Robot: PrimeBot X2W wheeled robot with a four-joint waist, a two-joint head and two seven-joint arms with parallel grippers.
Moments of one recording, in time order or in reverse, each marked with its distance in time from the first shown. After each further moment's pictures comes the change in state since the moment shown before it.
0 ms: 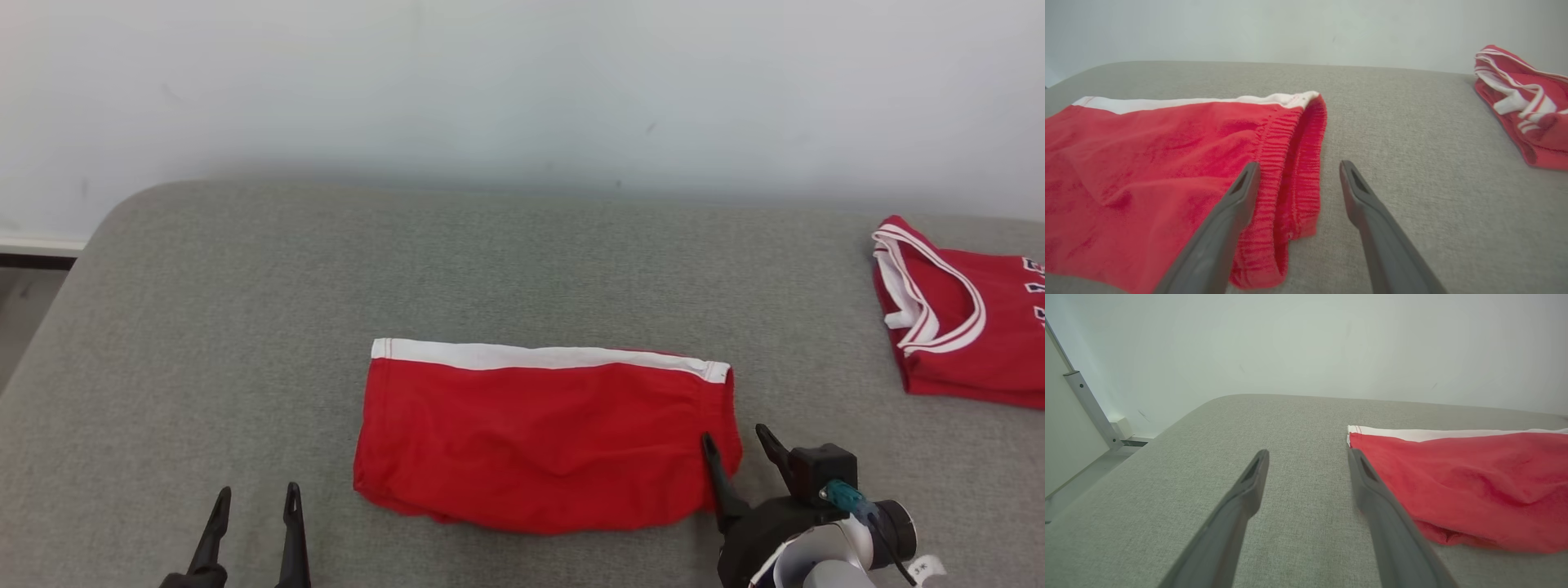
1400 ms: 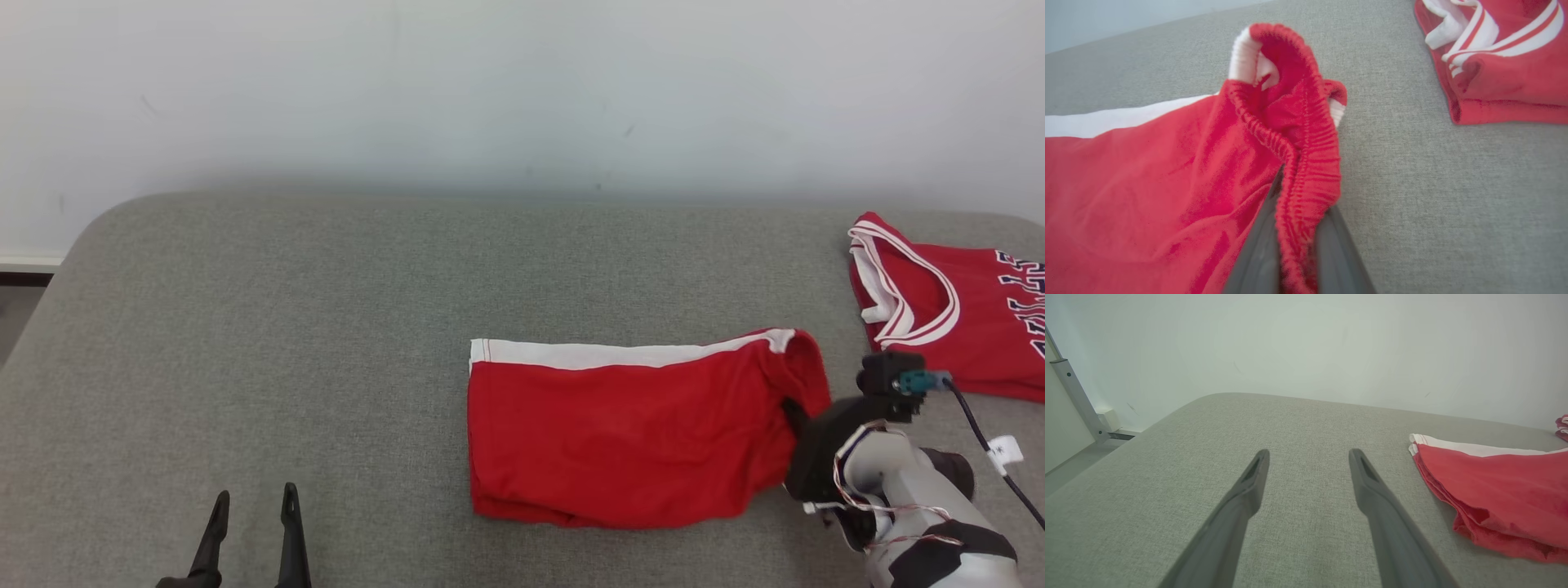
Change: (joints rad) left arm -0.004 -0.002 -0.024 -0.001 -0.067 0.028 0.000; right arm -0.309 -0.208 0.149 0.384 0.397 0.000 0.300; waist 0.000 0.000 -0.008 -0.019
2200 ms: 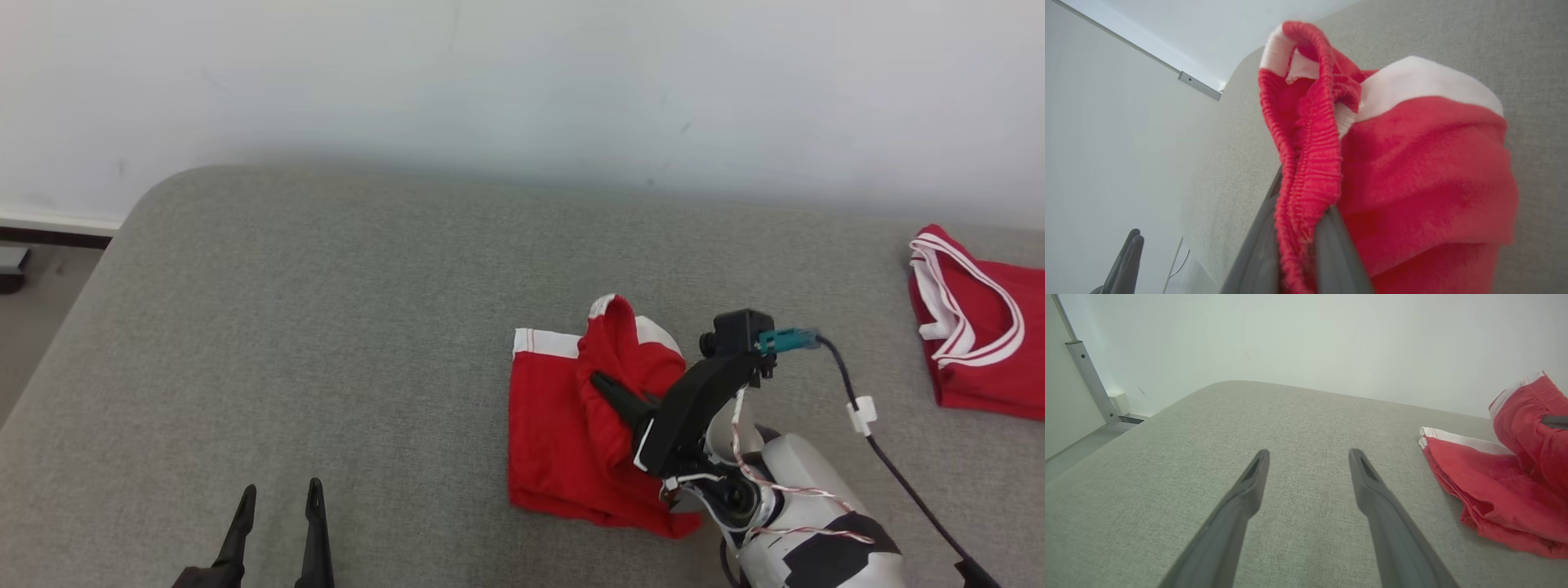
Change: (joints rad) left arm -0.018 0.000 -0.047 0.029 -0.030 0.001 0.000; right arm 0.041 0.193 0.100 -0.432 0.390 0.000 0.324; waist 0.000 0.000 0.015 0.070
